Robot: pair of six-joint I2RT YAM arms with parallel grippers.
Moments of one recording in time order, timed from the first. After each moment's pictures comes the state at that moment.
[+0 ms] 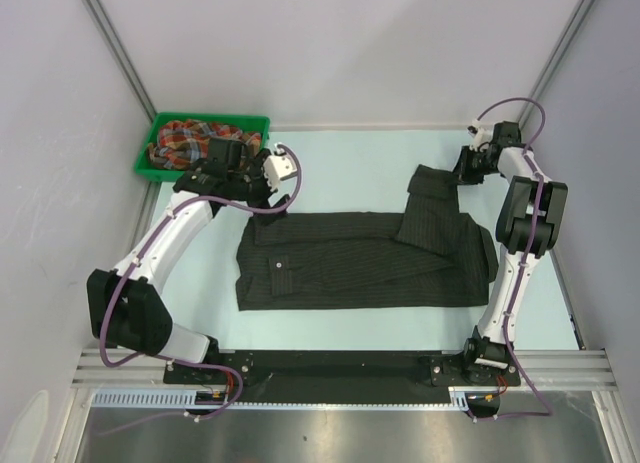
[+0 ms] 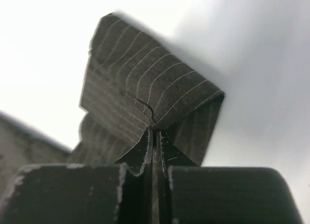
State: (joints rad) left arm -0.28 1.44 1.27 -0.64 0.55 0.77; right arm -0.21 2.29 1.84 -0.60 -0.57 -0.05
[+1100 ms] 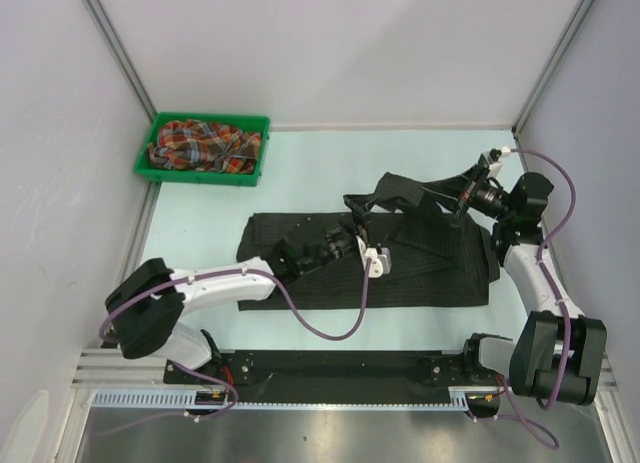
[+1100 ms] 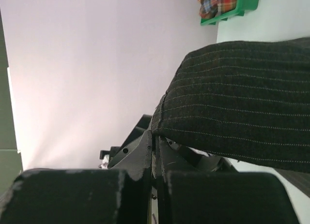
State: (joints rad) left arm -1.00 1.45 0.84 0.59 0.15 0.97; right arm -0.15 1.21 0.74 0.47 -1.11 1.45
